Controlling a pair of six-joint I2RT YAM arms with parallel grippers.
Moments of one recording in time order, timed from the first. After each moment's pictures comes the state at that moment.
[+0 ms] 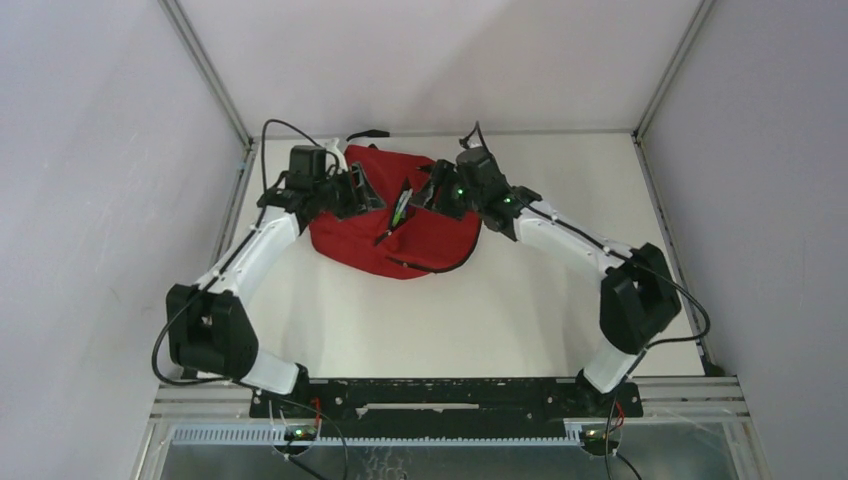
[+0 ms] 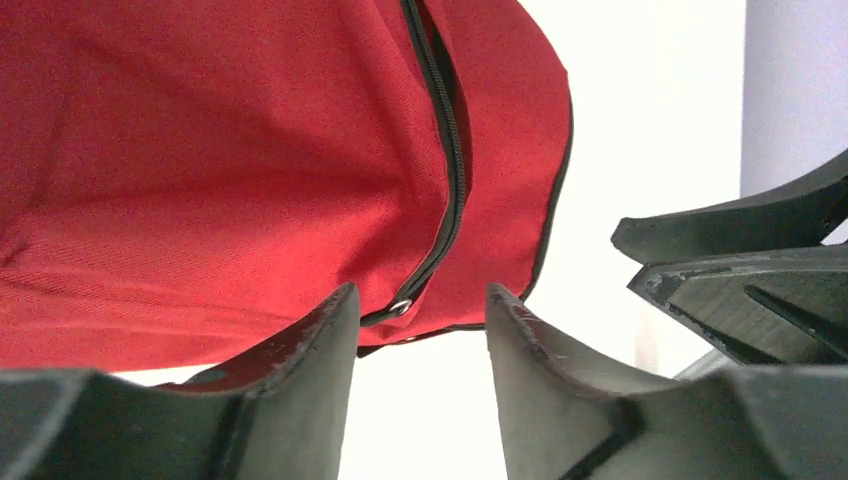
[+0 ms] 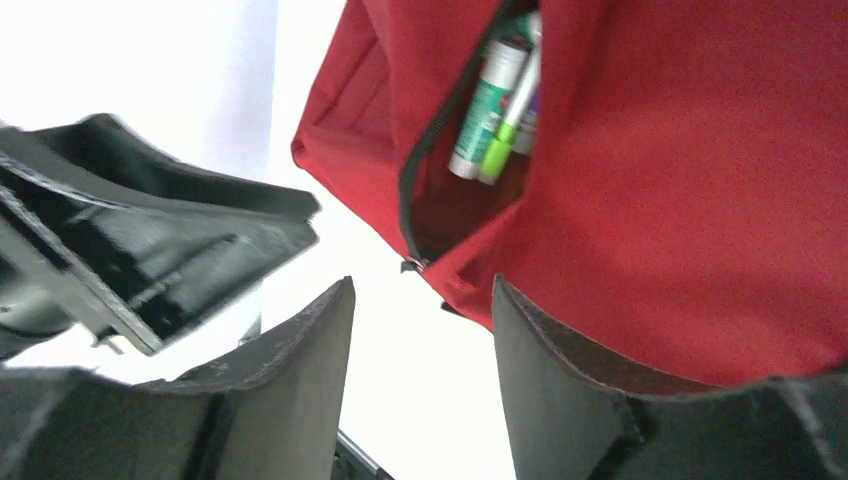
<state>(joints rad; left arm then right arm) -0.23 1.49 1.21 -0.44 0.38 -0.48 0.65 1.72 1.39 -0.23 -0.13 0.86</state>
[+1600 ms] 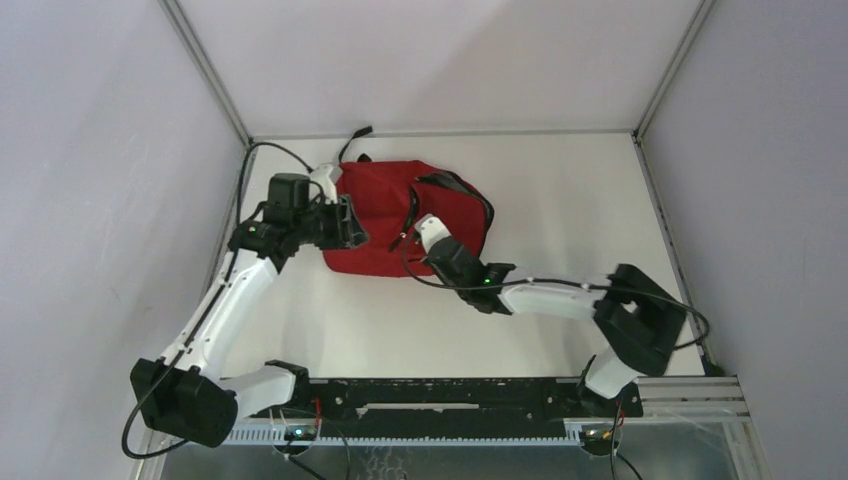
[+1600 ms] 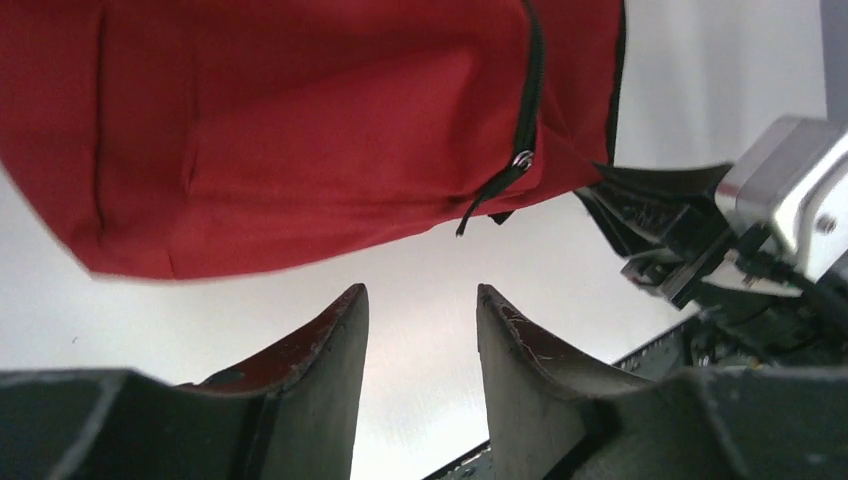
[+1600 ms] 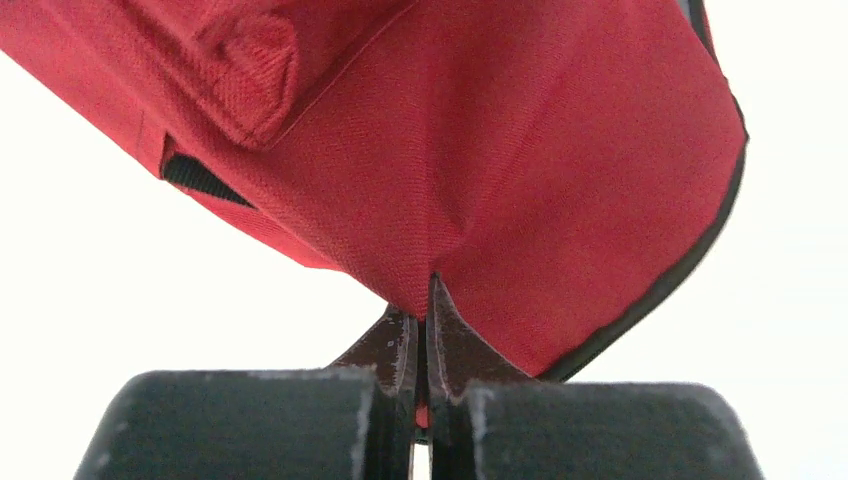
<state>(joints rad) -0.22 1.16 1.08 -0.68 0.32 -0.30 0.98 1.64 0.93 0.03 0.44 -0.01</state>
